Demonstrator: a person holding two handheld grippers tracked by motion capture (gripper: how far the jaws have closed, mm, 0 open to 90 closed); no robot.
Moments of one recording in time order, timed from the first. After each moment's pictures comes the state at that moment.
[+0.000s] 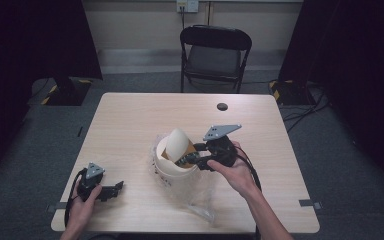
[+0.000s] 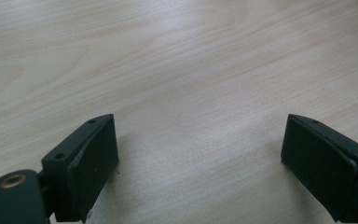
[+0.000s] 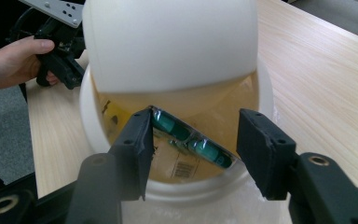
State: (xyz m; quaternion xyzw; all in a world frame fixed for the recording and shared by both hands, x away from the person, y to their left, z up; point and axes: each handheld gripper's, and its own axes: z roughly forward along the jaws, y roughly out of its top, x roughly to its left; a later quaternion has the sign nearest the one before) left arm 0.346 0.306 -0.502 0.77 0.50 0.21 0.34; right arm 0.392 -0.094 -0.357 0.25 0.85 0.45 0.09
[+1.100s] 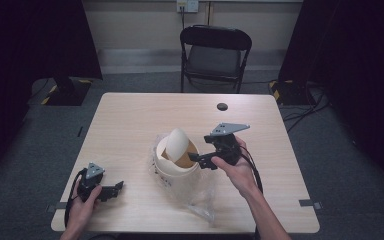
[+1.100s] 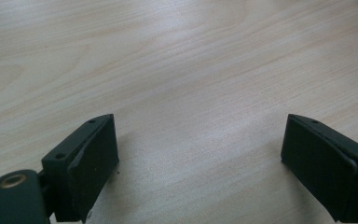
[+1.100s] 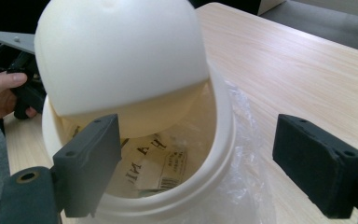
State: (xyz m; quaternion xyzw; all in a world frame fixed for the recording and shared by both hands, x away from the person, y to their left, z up) left arm 0.346 0.306 -0.502 0.77 0.50 0.21 0.34; right arm 0.398 -0.107 -0.362 0.31 0.81 0.49 0.11
